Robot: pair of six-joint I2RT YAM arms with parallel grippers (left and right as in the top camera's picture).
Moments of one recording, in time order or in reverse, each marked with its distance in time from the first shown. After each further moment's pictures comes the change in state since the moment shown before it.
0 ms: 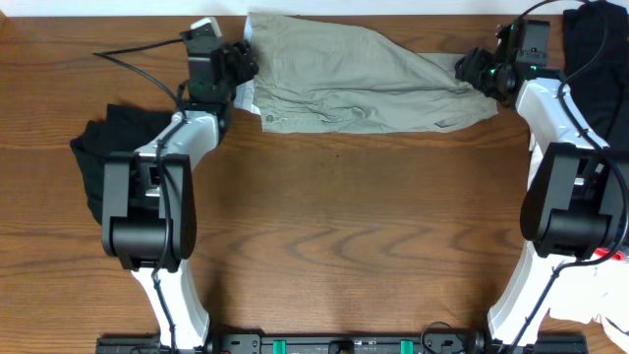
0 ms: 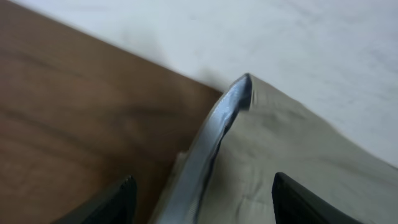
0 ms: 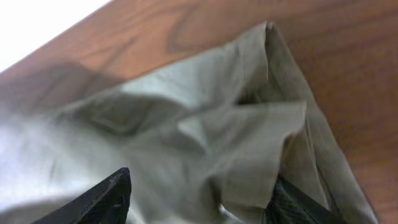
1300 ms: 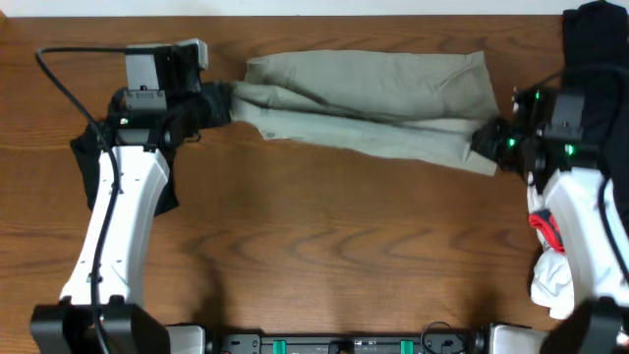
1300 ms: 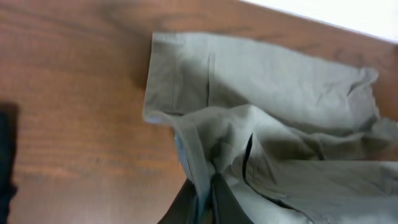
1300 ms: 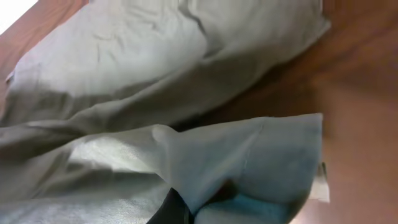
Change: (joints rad) left arm 0.055 -0.547 0.003 -0.878 0.267 0.276; right arm -0.009 -0.660 -0.529 -0.187 -0.040 0.011
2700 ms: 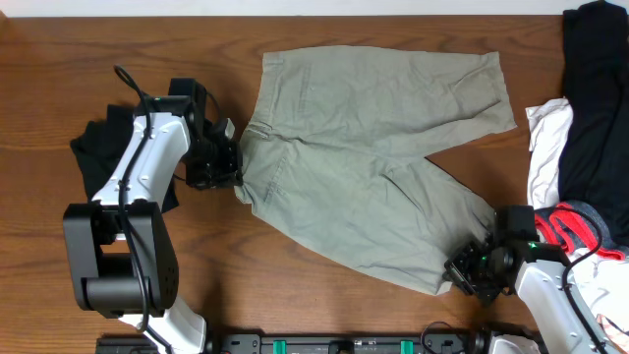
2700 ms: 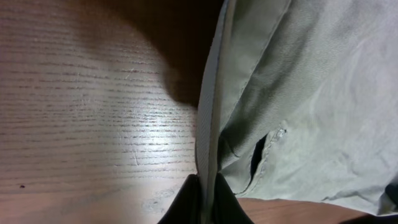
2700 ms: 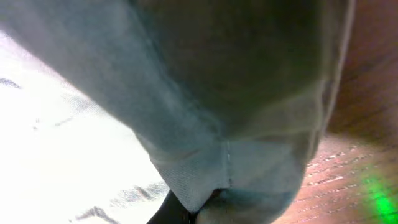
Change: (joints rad) left arm 0.002 0.300 0.002 -0.518 0.020 0.099; right arm -0.001 -0.328 -0.700 -0.200 -0.065 0.325
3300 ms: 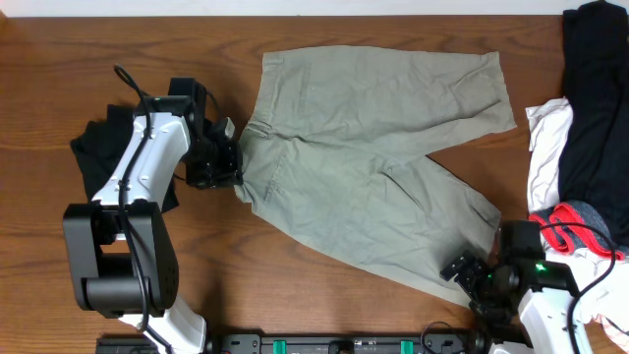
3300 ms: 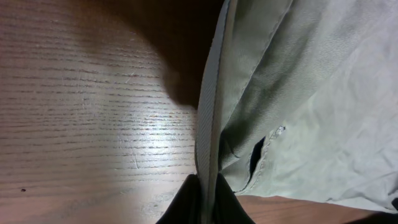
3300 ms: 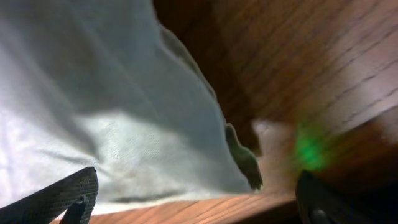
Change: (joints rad) left arm 0.000 0.000 0.000 0.013 0.000 0.000; right arm 0.000 -0.212 -0.015 -0.219 0.129 0.057
